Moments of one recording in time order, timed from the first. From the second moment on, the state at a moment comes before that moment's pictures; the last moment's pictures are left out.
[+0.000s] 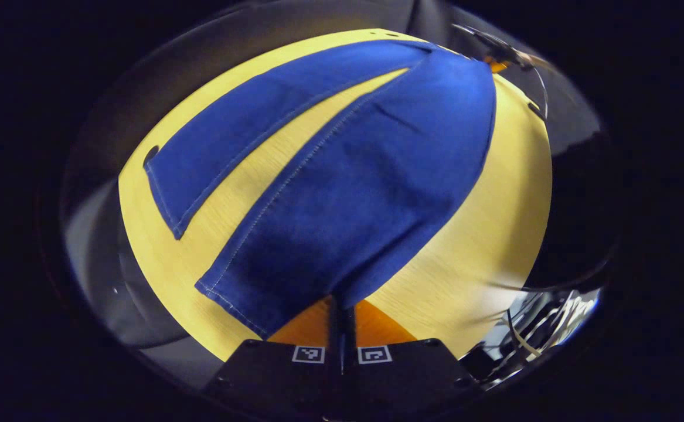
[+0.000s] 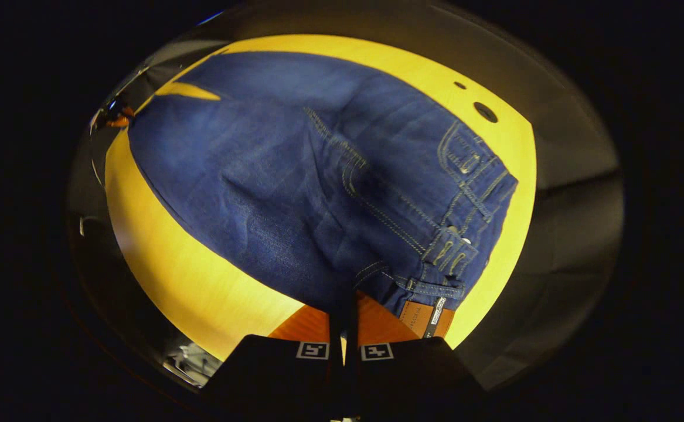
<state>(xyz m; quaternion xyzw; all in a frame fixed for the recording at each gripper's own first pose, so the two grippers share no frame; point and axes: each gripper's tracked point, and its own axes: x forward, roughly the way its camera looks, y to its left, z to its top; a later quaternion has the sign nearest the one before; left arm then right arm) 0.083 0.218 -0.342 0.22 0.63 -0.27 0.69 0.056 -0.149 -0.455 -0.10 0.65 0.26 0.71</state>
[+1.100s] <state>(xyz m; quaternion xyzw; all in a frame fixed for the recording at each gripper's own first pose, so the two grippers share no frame) 0.380 0.221 -0.277 0.01 0.47 -0.01 0.88 0.287 -0.144 -0.463 0.08 0.56 0.07 0.82</state>
